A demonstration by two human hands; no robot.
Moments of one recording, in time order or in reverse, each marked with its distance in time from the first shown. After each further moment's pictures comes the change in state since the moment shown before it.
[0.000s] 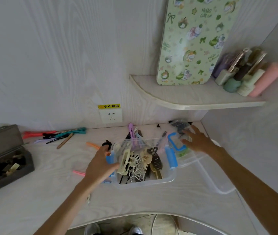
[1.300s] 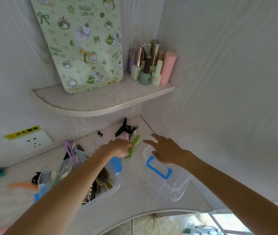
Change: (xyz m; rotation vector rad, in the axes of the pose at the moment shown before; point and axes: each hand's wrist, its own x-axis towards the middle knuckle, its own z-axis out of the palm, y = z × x) left_hand 0.082 0.176 0.159 0.909 -0.651 0.596; right_hand -0.091 0.059 0.002 -0.142 -0.015 -0.040
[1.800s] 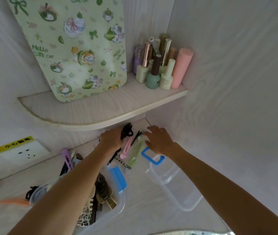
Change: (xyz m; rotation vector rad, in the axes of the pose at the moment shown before) left_hand 0.047 -0.040 -0.026 -0.034 0.402 -0.290; right_hand 0.099 0.005 -0.001 -0.065 0.095 0.046
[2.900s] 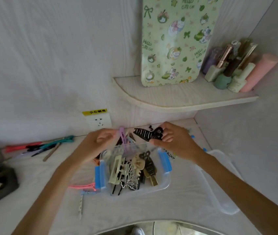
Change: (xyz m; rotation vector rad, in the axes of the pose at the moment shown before) left_hand -0.205 -0.148 -0.061 -0.770 0.146 -0.142; right_hand -0.067 -0.122 -0.067 1.026 0.053 -0.258
